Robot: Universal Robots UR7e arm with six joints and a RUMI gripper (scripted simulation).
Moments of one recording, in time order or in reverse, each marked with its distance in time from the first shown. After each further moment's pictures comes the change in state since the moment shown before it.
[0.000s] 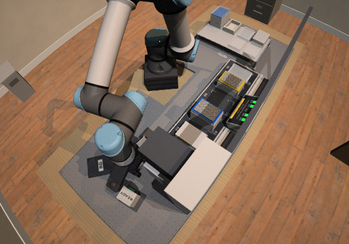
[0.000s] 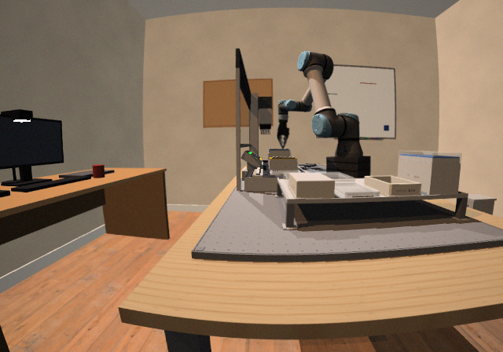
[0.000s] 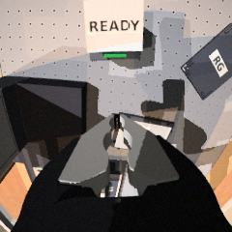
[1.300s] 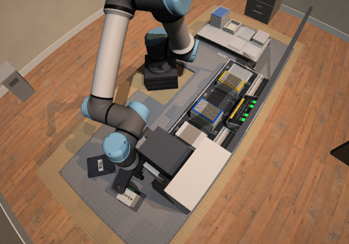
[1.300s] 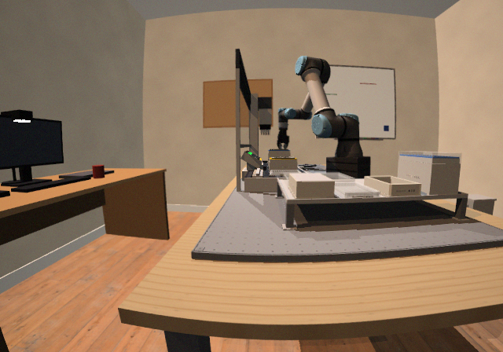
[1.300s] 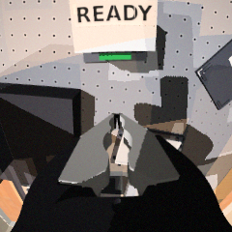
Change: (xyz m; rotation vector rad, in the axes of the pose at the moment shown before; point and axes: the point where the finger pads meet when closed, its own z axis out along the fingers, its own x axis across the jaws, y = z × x) arm 0.000 0.000 0.058 0.000 0.000 0.000
